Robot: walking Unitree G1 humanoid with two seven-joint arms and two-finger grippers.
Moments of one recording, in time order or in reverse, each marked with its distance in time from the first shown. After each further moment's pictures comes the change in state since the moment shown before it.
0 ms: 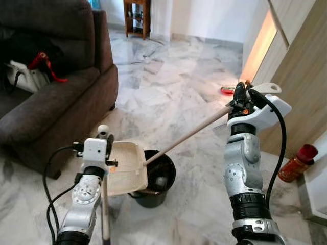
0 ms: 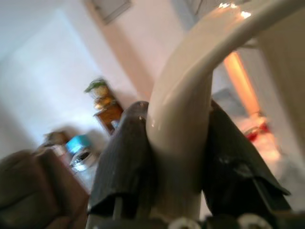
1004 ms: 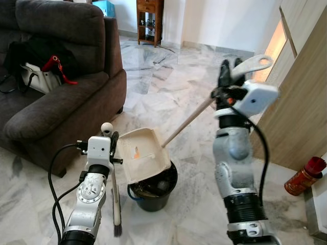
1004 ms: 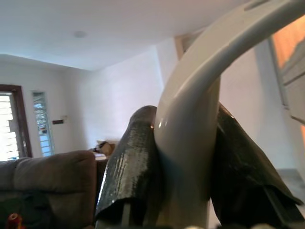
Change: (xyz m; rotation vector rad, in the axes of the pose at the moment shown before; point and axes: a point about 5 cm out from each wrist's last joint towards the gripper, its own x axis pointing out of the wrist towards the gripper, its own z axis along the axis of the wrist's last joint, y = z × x) left arm 0.000 0.003 0.003 -0.009 -0.017 0.006; right arm -0.022 0.084 0.008 -0.215 -0.177 0.324
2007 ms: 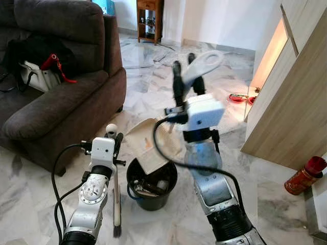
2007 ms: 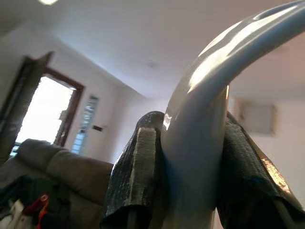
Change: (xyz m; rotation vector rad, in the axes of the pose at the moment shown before) left arm -0.002 -0.007 0.000 0.012 -0.001 -0.046; right arm -0.027 0.074 0.016 -0.284 -0.216 0.320
